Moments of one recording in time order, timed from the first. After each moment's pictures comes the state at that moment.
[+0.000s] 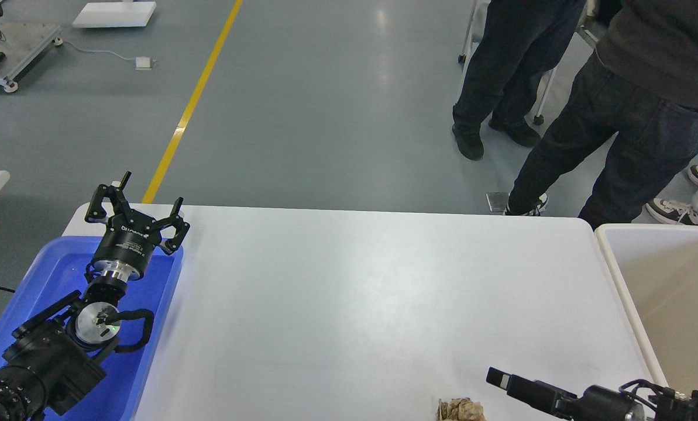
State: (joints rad) left arm -0.58 0.33 -0.75 -0.45 -0.16 -0.64 -0.52; right arm -0.19 -0.72 0.93 1.68 -1.62 0.09 0.22
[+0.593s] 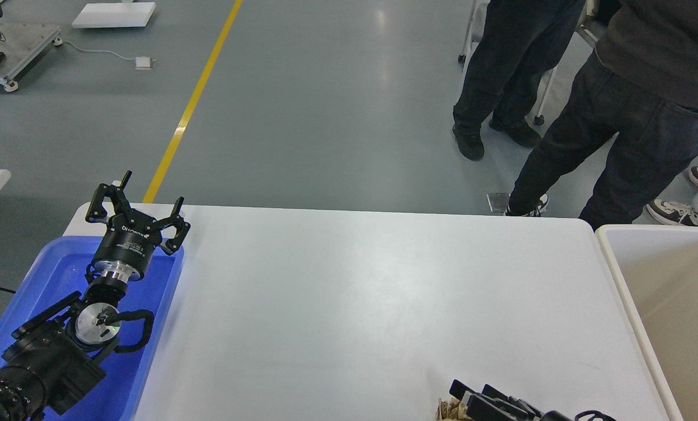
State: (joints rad) left arm -0.58 0.33 -0.75 -0.45 -0.16 -0.64 -0.52; right arm -0.25 -0.50 0.95 1.58 -1.87 -0.04 0.29
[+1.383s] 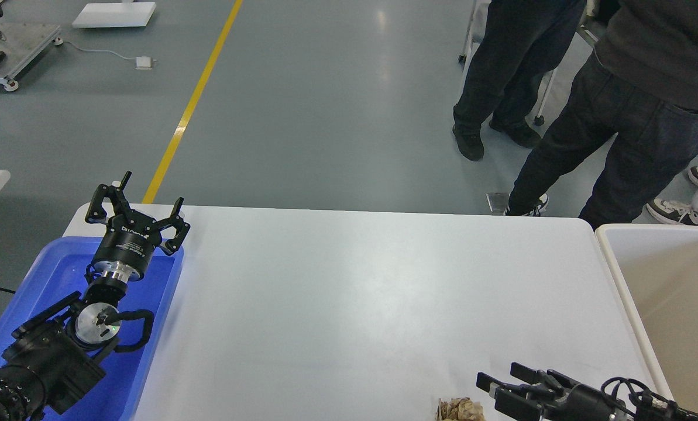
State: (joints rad) left arm -0.58 0.33 -0.75 -0.45 -0.16 -0.64 -0.52; right arm -0.07 -0.72 0.84 1.54 -1.93 -0.05 0.35
